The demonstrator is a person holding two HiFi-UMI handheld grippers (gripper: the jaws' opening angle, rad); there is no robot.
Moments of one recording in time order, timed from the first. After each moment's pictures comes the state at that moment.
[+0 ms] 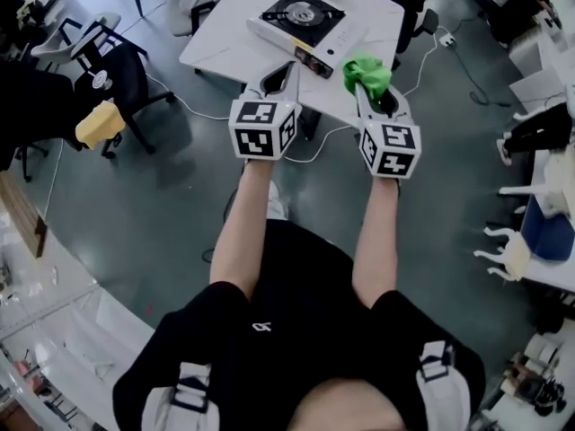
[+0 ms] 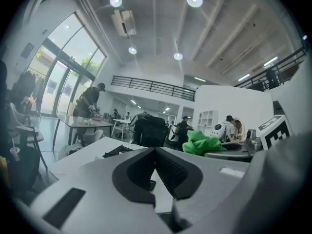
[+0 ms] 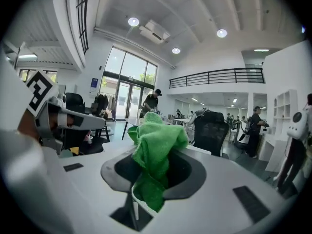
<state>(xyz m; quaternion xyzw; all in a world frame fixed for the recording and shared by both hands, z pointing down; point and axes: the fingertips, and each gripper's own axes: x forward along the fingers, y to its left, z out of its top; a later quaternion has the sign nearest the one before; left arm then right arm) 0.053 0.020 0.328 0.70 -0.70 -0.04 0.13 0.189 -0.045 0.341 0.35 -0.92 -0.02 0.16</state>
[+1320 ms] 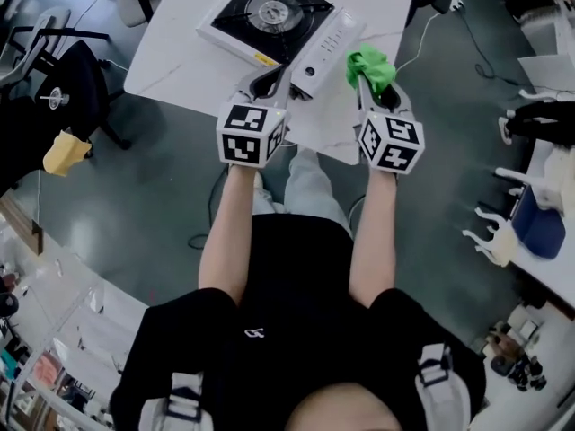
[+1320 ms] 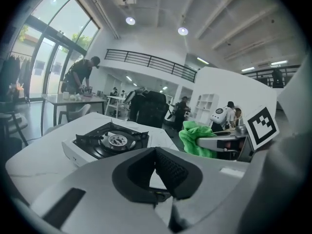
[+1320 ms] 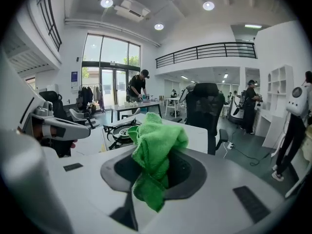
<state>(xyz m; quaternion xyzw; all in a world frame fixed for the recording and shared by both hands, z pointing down) 0.026 -0.169 0.444 0.72 -0.65 0.04 0.23 0.170 -0.256 0.449 0.39 -0.89 0.09 0.22</state>
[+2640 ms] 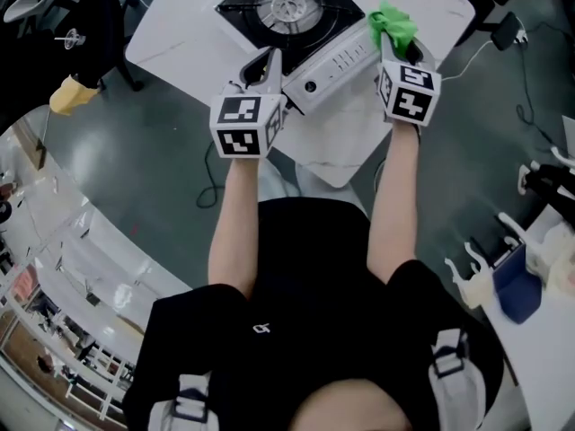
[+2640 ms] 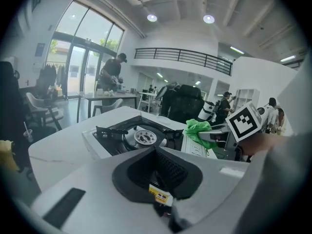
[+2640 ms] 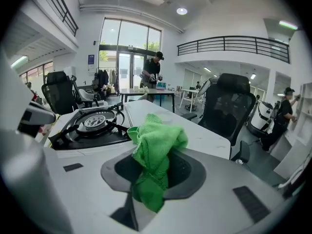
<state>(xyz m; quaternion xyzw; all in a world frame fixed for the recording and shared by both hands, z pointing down) -0.031 -0.220 0.491 0.56 -0.78 0.06 0.29 0.092 -0.419 0.525 0.28 -0.90 0.05 0.32</state>
